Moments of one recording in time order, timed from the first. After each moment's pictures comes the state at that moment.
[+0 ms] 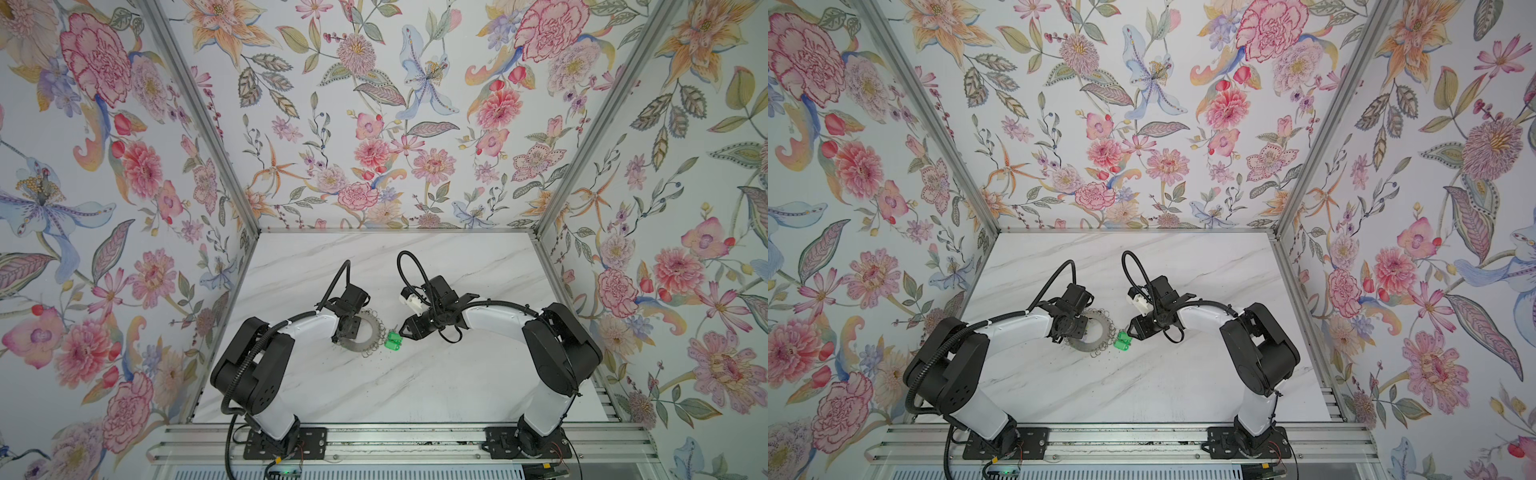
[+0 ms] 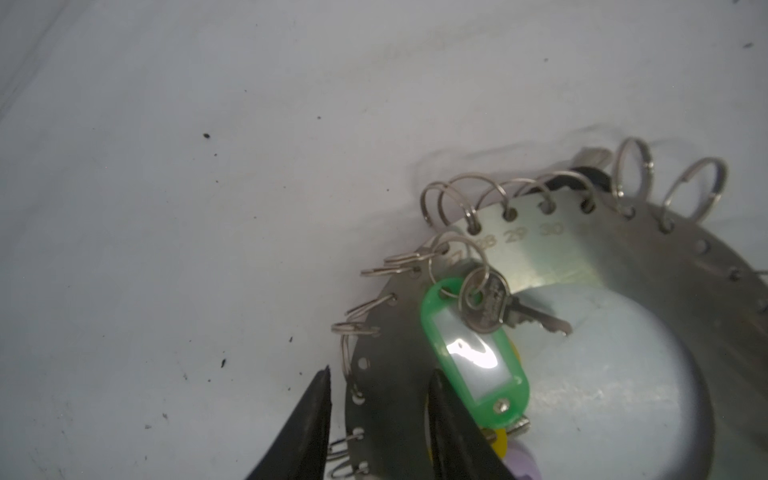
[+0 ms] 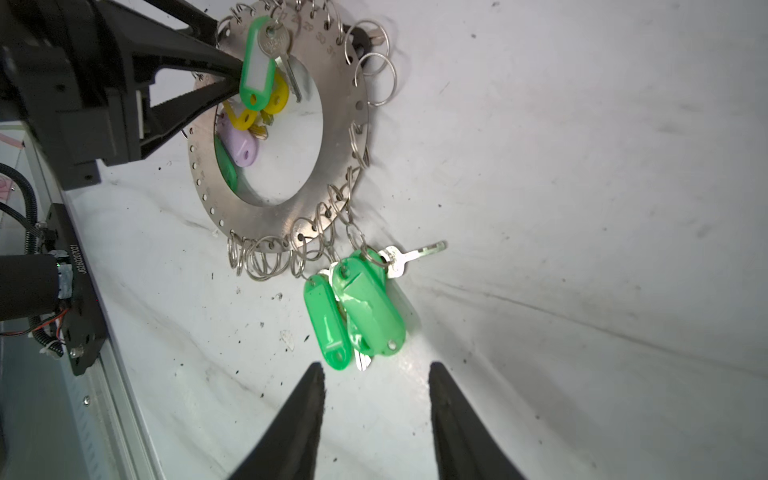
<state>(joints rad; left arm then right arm) -0.52 1.64 0.87 -0.43 -0.33 -0.22 0.67 1.79 1.06 -0.31 -0.45 0.09</state>
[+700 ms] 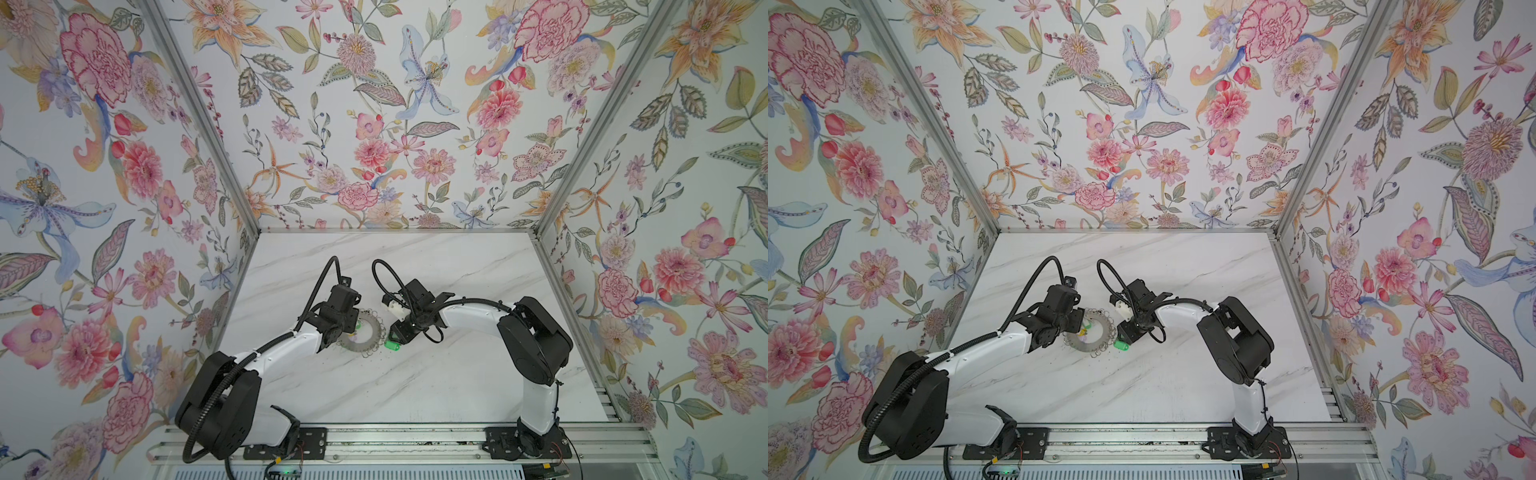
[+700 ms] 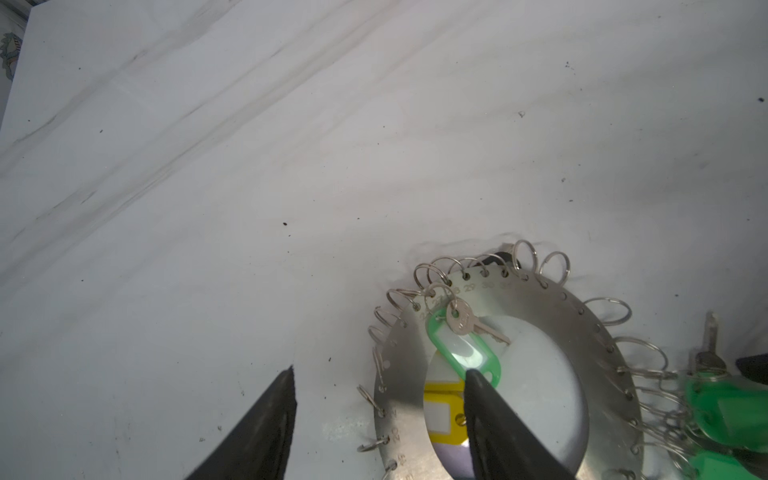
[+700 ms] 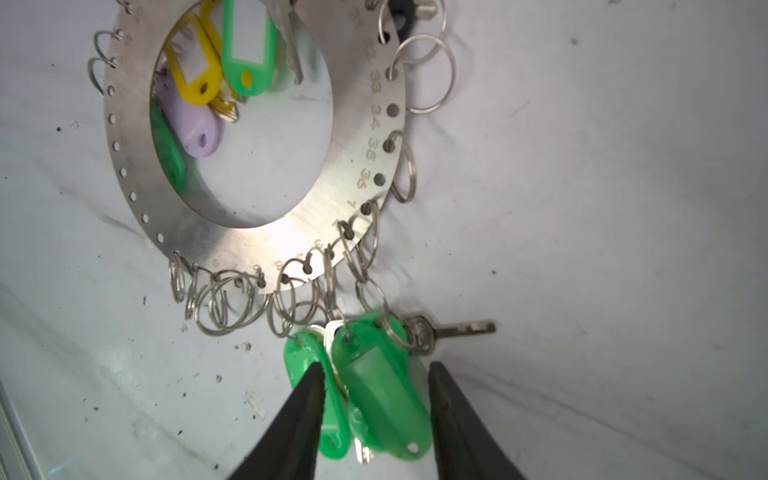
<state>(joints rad) -0.52 1.38 0.75 -0.27 -0.34 -0.18 0.78 1.94 1.21 -0.40 -0.30 0.01</state>
